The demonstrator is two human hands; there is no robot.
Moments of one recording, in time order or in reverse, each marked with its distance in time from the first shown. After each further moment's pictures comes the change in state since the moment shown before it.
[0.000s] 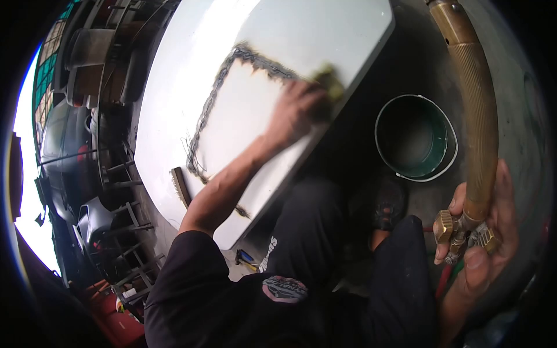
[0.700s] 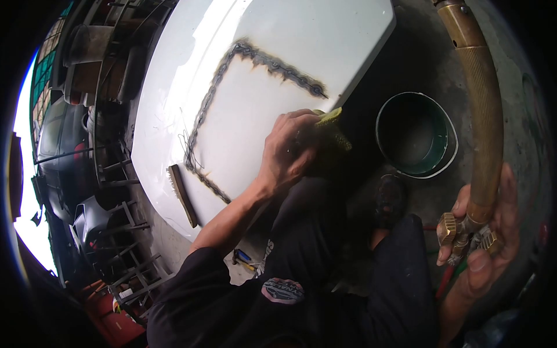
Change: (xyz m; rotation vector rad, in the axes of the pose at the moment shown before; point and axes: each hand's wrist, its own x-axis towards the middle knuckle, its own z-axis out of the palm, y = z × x) left_hand -0.040 0.080 -0.035 -0.437 0.112 -0.278; right_hand -0.007 0.012 -0.002 -0.018 0.028 0.008
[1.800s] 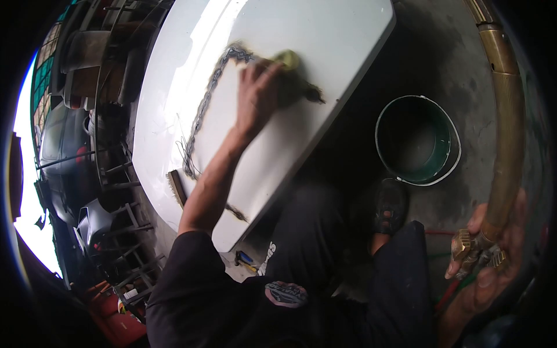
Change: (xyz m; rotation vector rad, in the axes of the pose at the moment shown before) left_hand 0.078 -0.117 -0.043 0.593 0.130 0.243; right_hand -0.010 -0.001 -0.033 -0.013 -0.006 -0.016
